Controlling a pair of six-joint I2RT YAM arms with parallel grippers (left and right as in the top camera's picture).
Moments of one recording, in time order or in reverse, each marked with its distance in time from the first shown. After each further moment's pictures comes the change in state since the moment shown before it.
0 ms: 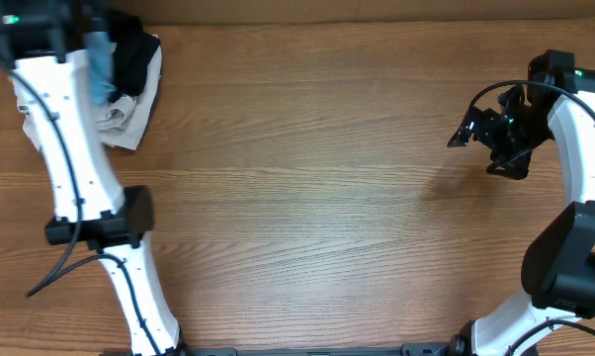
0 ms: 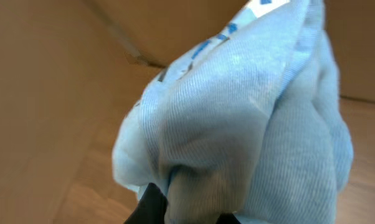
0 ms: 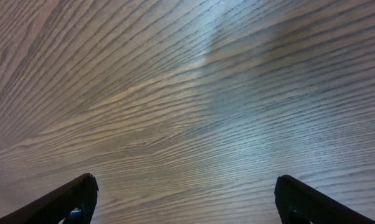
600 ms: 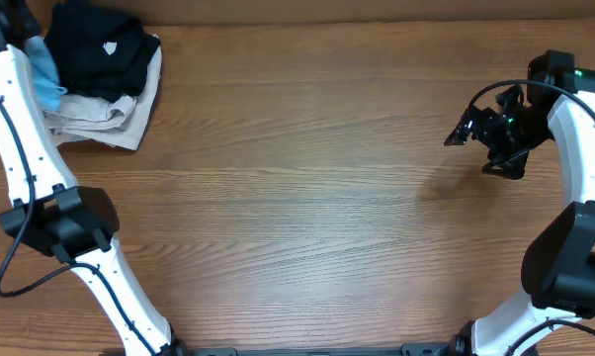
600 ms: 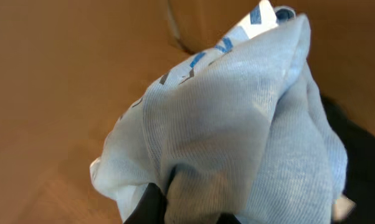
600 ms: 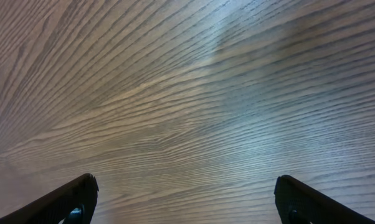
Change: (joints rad) left arm 0.206 0.002 -0.430 0.428 0.077 -0.124; right arm 0.000 0.000 0.000 -0.001 -0.045 0.001
